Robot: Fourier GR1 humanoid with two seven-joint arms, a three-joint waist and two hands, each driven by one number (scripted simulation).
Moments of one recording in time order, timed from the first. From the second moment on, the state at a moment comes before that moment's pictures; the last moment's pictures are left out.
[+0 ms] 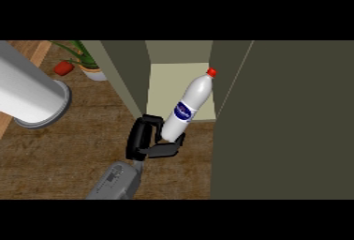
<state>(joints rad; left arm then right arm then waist) -0.33 0.00 -0.37 -1.03 0.24 0.28 -0.48 1.03 -0.50 0.51 -2.49 -0.01 -0.02 -0.52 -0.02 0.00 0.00</state>
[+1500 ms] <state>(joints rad) -1.05 0.01 -0.34 -0.28 0.36 0.77 -0.36 1.05 -0.52 0.38 -2.48 -0.06 0.08 -0.60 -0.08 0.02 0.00</state>
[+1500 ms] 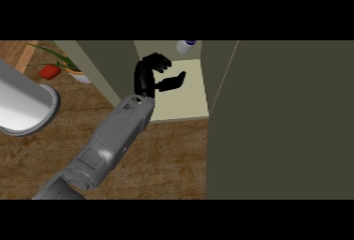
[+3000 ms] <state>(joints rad) -0.95 0.00 -0.33 -0.57 0.67 0.37 -0.64 1.07 -0.51 0.40 -2.49 -0.06 0.14 -0.59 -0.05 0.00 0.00</state>
